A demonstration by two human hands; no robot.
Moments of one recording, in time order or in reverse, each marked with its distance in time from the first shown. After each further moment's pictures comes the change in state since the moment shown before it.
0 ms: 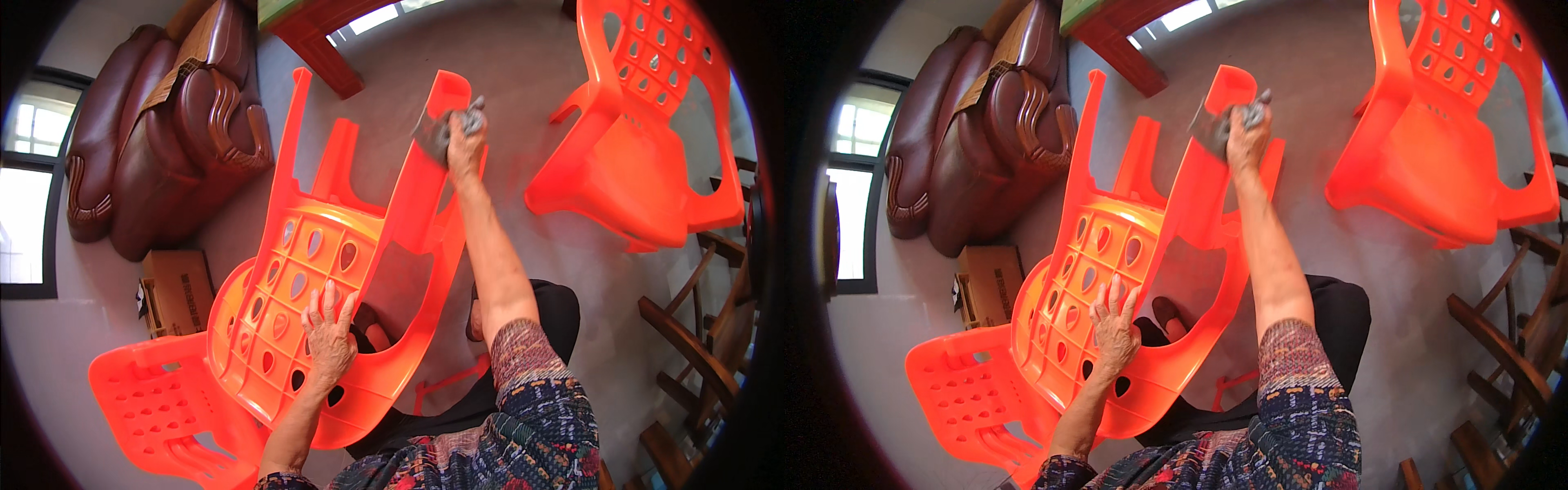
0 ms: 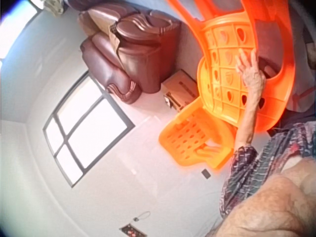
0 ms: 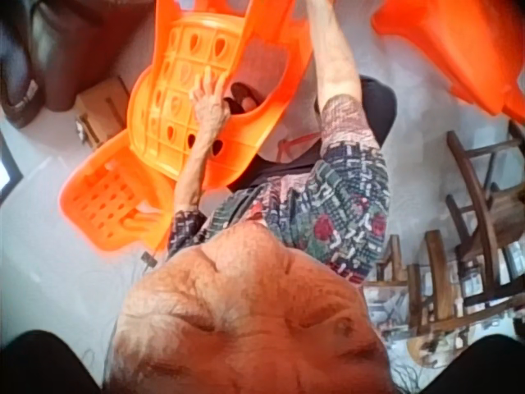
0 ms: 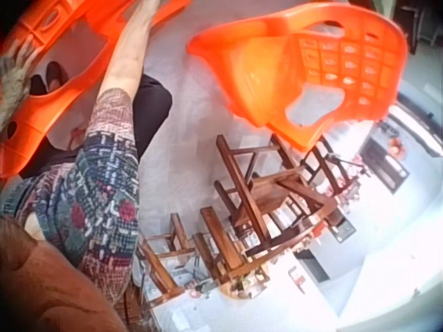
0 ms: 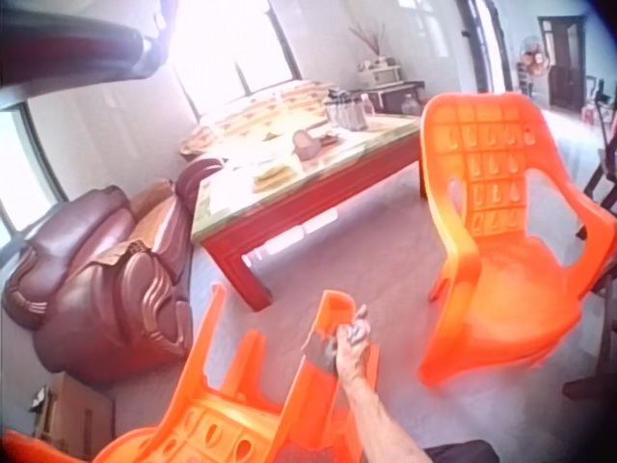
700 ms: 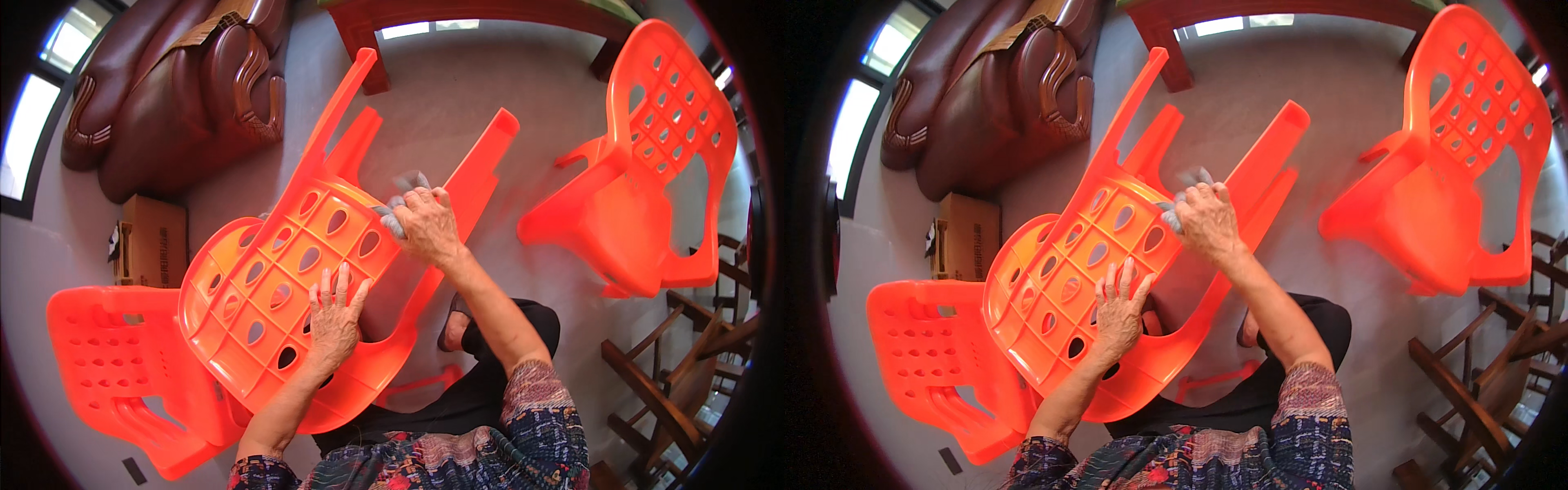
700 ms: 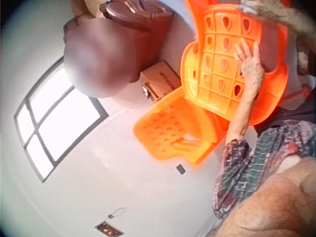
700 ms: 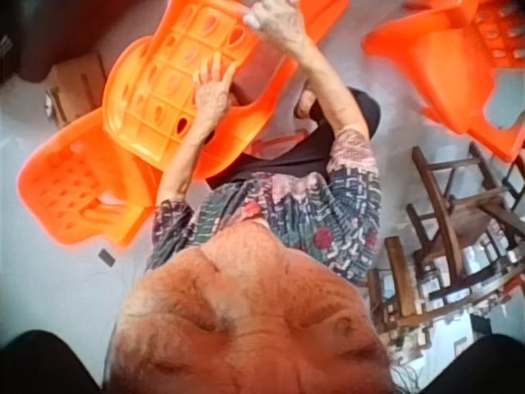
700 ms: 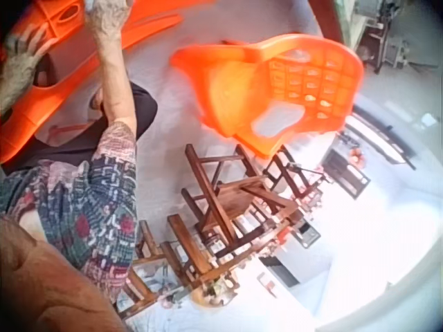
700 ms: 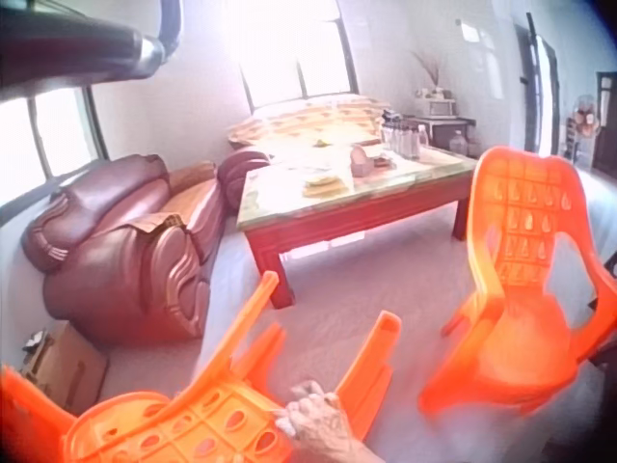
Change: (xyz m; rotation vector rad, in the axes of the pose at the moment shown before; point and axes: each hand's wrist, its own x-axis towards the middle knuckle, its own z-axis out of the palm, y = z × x) left_hand -0.008 0.006 0.002 -0.015 0.031 -0.011; right_hand -0.140 -0.103 0.013 -1.146 -1.060 -0.831
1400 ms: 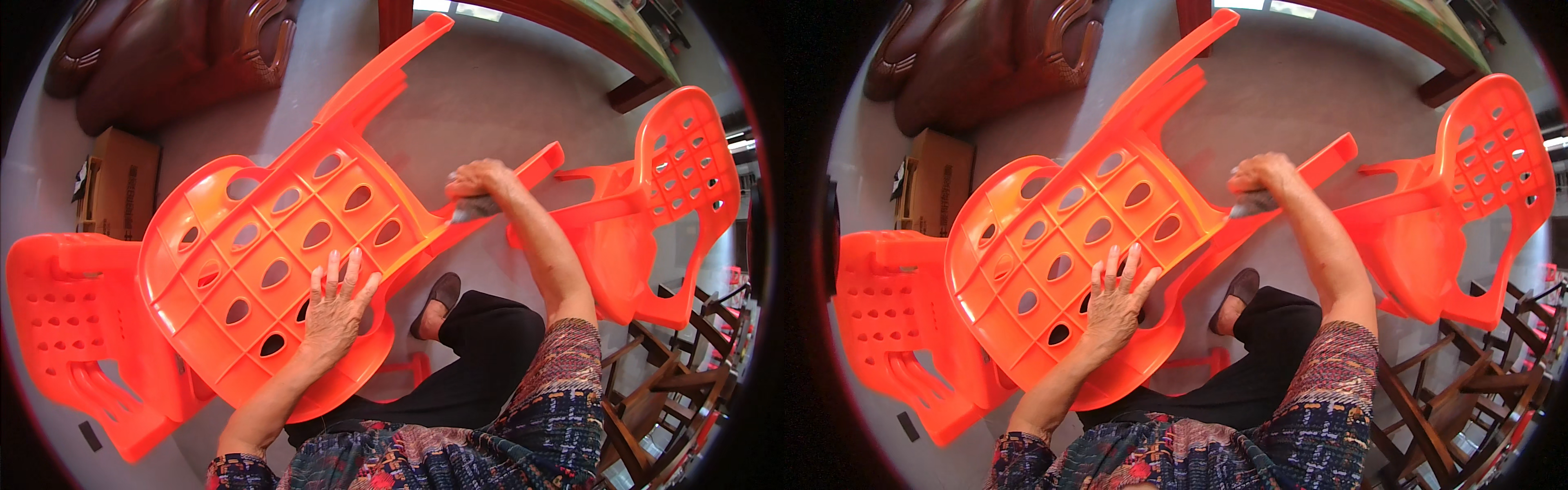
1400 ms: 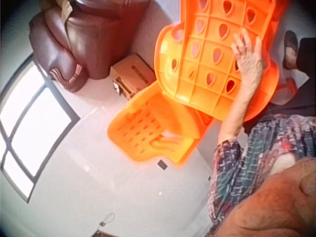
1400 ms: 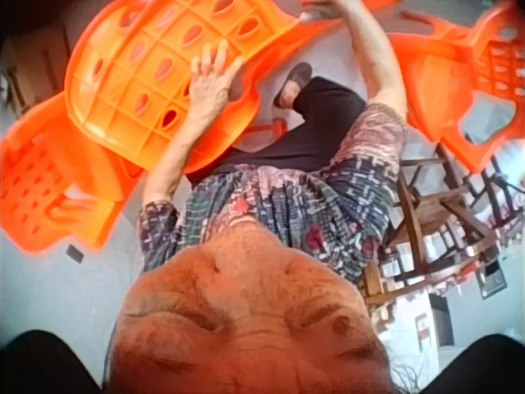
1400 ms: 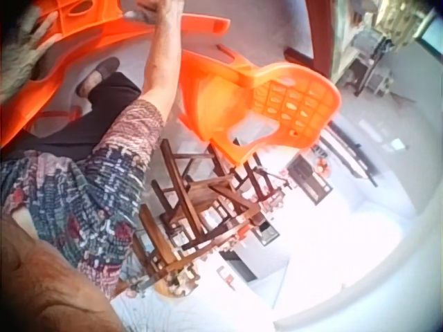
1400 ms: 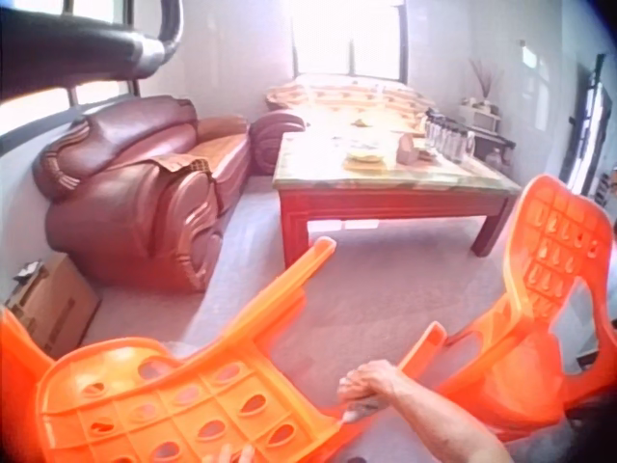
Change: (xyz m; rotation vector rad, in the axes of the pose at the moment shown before) left_hand -0.009 -0.005 0.010 0.012 -0.017 0.007; right_hand 0.071 0.109 0.041 -0.212 -1.237 -0.054
